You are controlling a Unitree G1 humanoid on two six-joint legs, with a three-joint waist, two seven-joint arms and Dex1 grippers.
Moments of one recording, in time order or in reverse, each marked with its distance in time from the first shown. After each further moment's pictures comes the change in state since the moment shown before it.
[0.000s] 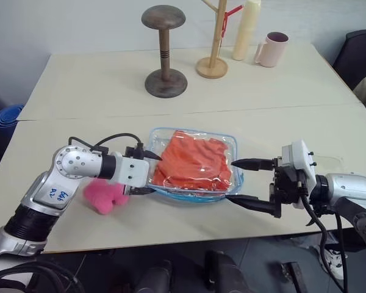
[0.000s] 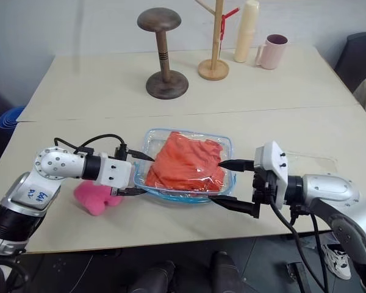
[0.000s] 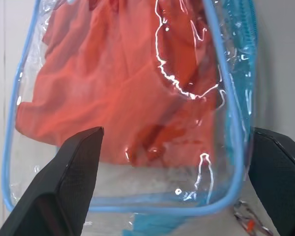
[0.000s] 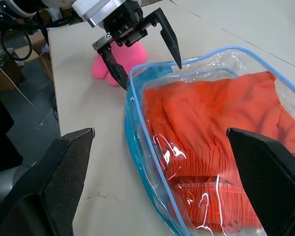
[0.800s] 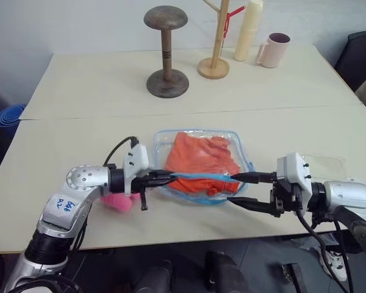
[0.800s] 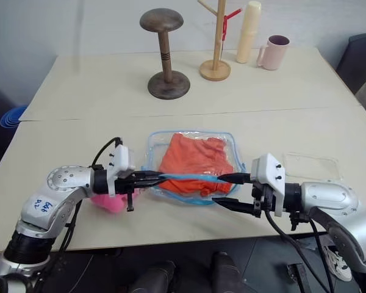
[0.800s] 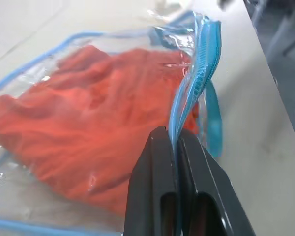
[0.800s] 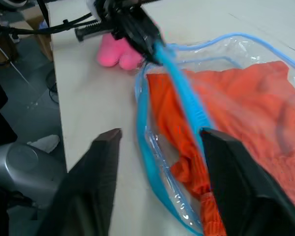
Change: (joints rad) left arm 0.162 -0.219 0.164 -0.279 -0.435 0.683 0.206; right arm 0.062 0.017 0.027 -0.026 -0.164 -0.075 0.072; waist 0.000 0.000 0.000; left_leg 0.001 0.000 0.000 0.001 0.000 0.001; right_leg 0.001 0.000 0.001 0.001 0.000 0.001
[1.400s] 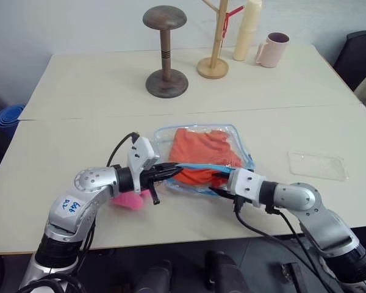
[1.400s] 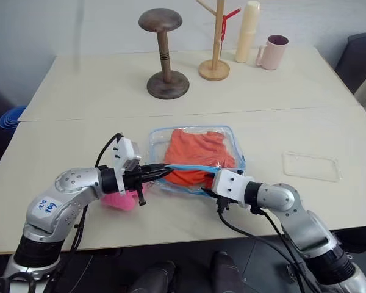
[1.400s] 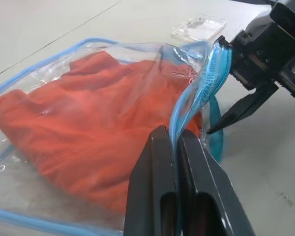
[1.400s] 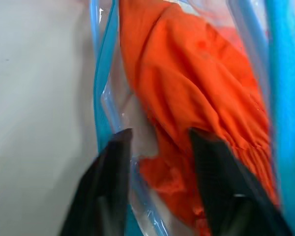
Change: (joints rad) left arm 0.000 -0.066 0.000 -0.054 -0.026 0.104 0.150; right arm -0.138 0.210 0.348 0.223 -0.655 -0.300 -0.197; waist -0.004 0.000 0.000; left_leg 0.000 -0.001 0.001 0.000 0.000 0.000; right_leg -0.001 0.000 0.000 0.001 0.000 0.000
